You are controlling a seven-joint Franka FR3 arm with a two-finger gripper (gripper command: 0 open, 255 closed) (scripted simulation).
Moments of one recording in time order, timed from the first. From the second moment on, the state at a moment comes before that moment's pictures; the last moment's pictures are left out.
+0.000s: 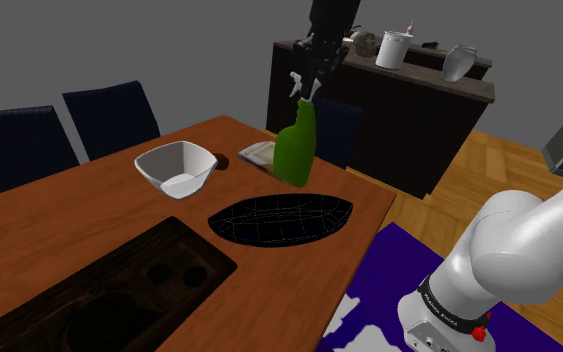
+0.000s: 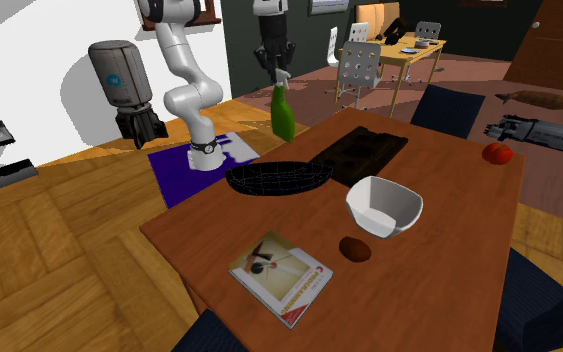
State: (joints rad) arm 0.20 -0.44 0.13 -1.99 0.09 1.63 0.24
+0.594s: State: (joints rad) arm 0.20 -0.47 0.13 -2.14 0.10 1.75 0.23
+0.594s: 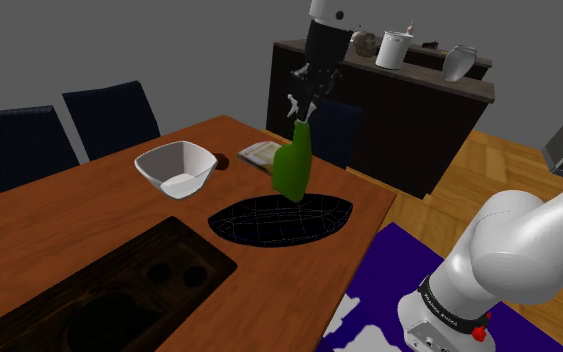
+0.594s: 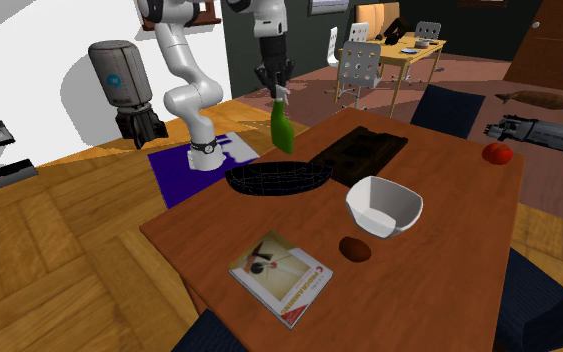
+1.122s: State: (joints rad) arm 0.20 -0.47 0.14 -2.24 0.10 1.85 0.22
